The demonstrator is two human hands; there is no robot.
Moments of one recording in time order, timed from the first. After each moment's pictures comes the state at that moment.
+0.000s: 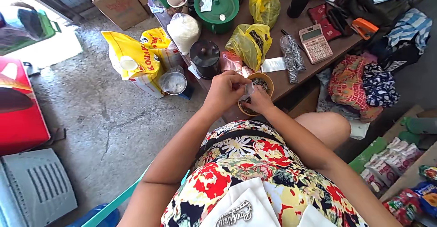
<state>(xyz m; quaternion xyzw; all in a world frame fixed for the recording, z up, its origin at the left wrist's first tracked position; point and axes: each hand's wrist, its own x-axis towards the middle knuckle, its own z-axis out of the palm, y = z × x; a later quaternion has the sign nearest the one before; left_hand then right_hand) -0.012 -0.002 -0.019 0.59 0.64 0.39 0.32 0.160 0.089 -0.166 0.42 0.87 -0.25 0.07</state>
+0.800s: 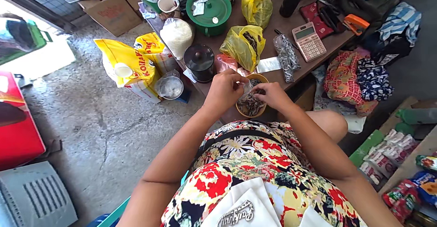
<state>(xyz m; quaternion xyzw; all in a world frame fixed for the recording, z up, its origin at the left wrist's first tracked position) -0.009 0.015 -0.017 0.65 0.63 0.34 0.27 0.194 0.107 -0.088 0.41 0.82 -0.39 -0.05</state>
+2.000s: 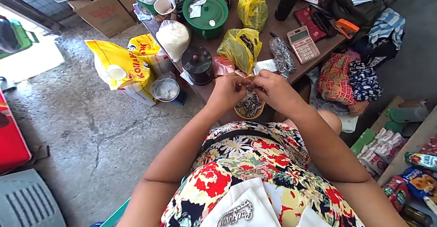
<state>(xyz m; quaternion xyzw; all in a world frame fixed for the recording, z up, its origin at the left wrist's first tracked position) -0.005 0.023 -0.020 0.62 0.61 0.35 0.35 0.180 0.084 0.002 0.28 0.93 -0.21 -0.14</state>
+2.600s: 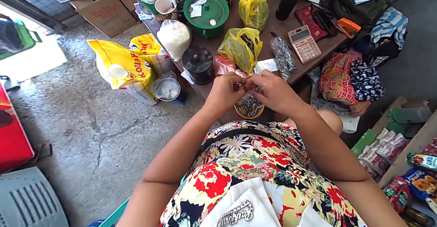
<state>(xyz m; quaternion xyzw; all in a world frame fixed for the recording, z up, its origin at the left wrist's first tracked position) -0.009 0.019 -0.023 0.61 0.61 0.37 0.34 0.179 0.087 -0.002 0.24 0.93 -0.23 -0.16</state>
